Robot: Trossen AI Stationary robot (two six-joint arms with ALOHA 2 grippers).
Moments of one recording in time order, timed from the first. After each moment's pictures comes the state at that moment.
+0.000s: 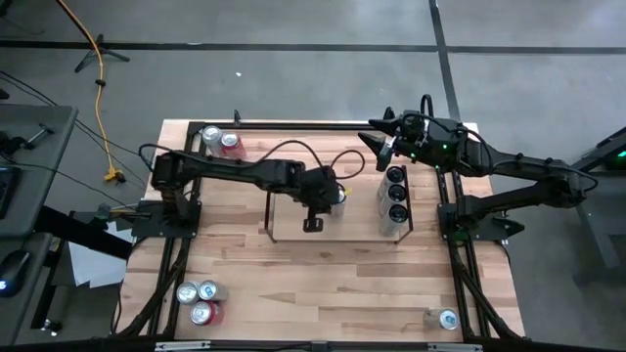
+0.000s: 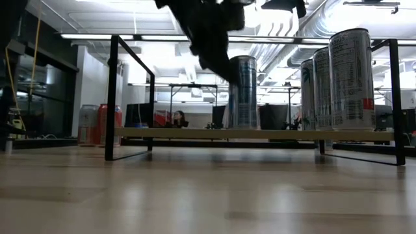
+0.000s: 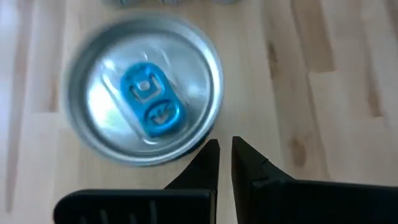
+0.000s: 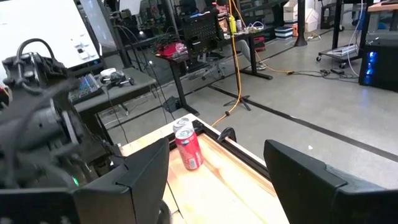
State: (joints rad) left arm 0.03 1.89 1.56 -0.66 0.04 0.09; right arm -0.18 1.02 1.05 -0.14 0.32 0.26
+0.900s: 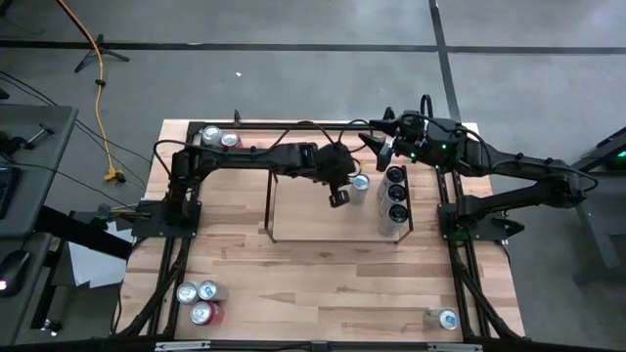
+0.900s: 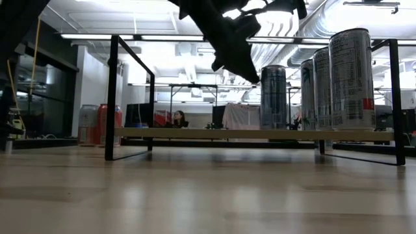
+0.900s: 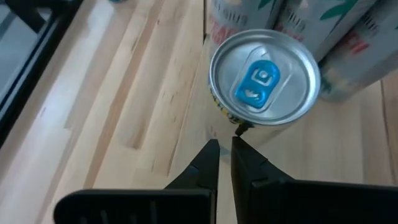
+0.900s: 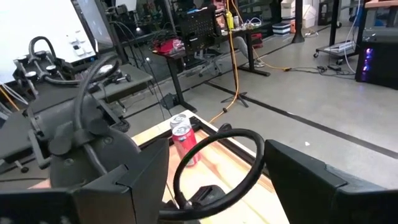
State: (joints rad) left arm 0.13 2.01 1.75 -0.56 -0.09 -0.05; right arm -0.18 1.02 1.05 -0.16 0.33 0.26
